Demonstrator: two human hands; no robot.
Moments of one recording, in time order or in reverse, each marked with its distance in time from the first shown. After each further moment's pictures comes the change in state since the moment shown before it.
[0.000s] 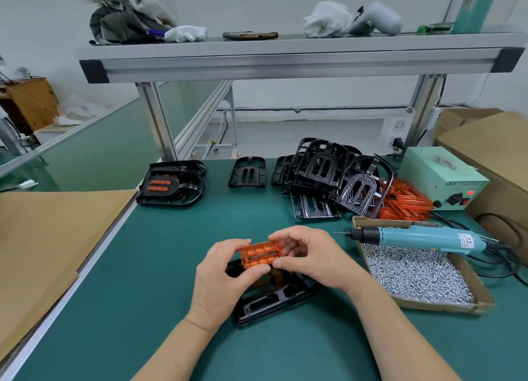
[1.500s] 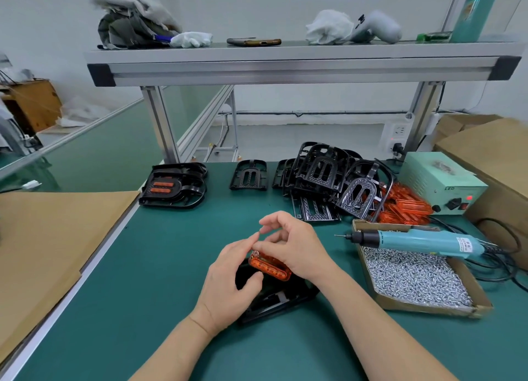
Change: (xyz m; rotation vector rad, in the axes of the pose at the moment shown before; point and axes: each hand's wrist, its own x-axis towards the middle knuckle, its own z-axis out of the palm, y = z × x) left_hand -0.003 0.001 -0.001 -0.057 -0.211 0.047; right_hand 0.028 -0.010 0.031 0.065 0.176 0.025
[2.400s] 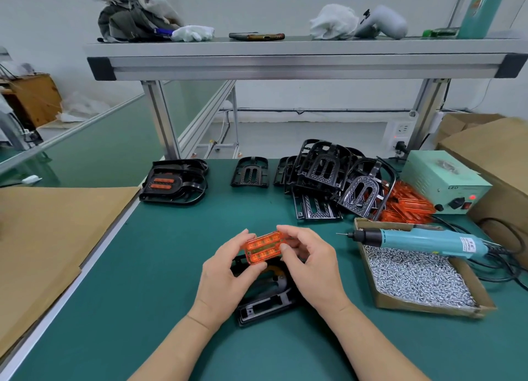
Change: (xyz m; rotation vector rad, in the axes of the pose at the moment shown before) left_hand 0.003 -0.004 0.003 -0.031 0.151 -0.068; right_hand -0.038 0.021 0.009 0.049 0.346 -0.148
